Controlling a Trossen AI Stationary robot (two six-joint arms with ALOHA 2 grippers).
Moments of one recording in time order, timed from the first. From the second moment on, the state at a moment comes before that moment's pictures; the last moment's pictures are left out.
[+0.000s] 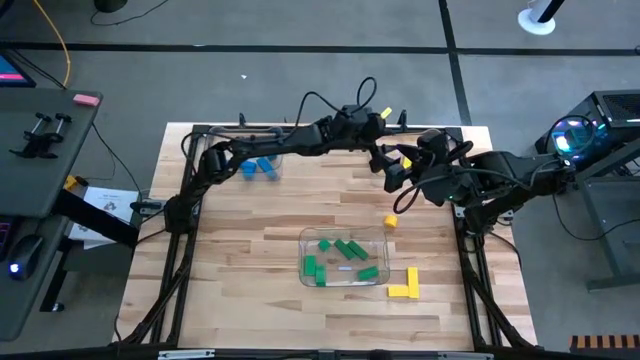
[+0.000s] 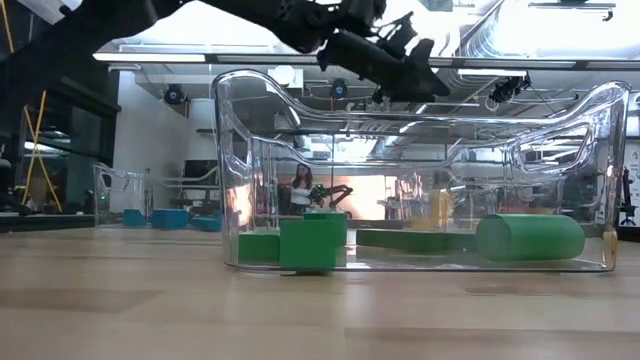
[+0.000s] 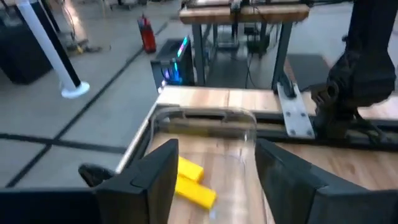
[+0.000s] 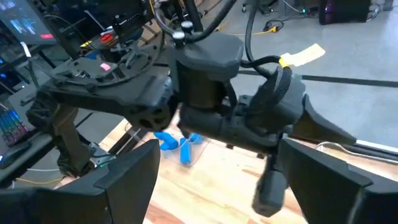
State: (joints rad) left arm 0.30 2.27 2.04 -0.08 0.07 0.14; right arm 0.28 1.28 1.59 -0.97 0.96 0.97
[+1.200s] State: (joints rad) left arm 0.16 1.03 0.75 0.11 0.01 -0.57; right arm 0.74 1.31 0.69 -0.62 0.07 2.28
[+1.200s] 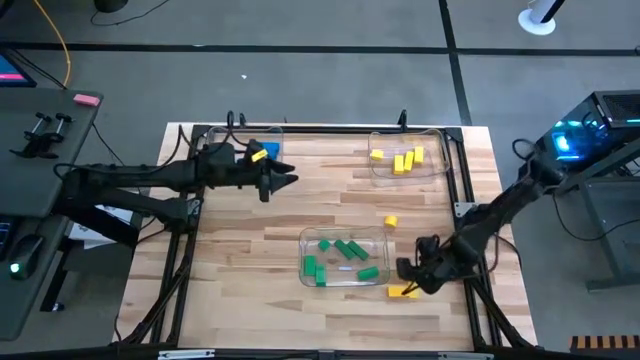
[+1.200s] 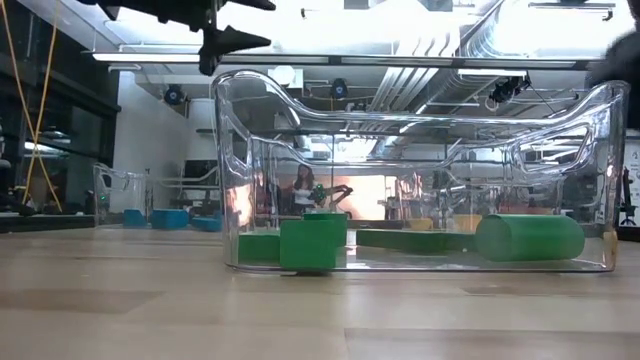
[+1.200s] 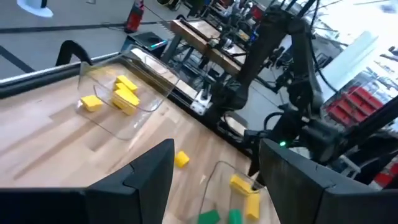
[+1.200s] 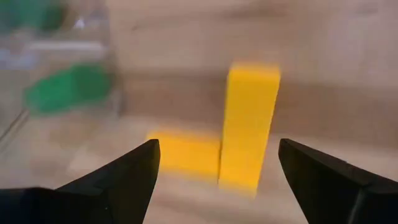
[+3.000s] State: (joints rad) left arm 0.22 1.03 0.75 0.31 0.04 -0.70; right arm -0.22 1.20 1.09 -1.22 0.83 1.41
